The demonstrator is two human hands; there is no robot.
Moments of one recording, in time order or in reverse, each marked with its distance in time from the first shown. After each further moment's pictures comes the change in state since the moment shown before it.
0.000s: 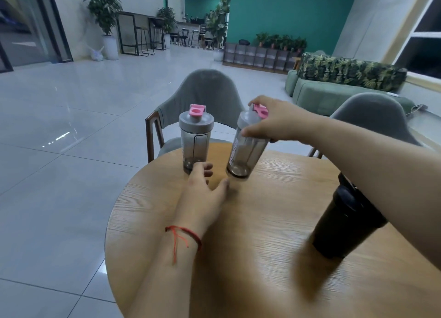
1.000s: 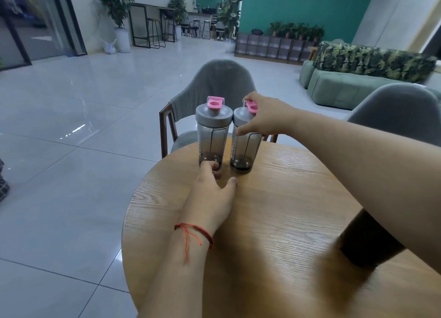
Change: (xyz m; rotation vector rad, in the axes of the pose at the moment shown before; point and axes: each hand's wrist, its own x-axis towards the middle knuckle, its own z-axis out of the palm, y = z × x) left_hand 0.013 -0.021 -0.014 0.056 0.009 -0.080; right_hand 0.077 -0.013 0.058 -0.115 -0.032 -0.027
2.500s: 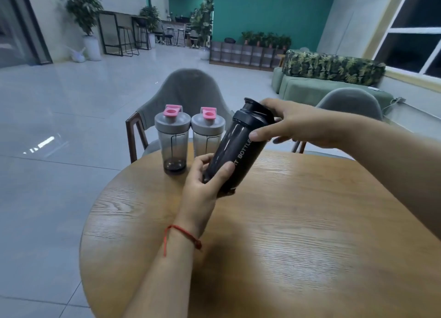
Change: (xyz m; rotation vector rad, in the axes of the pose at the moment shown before) left_hand -0.036 0.053 0.052 -0.736 -0.172 0.060; right_hand -0.140 0.065 -0.092 0.442 -0.167 0.029
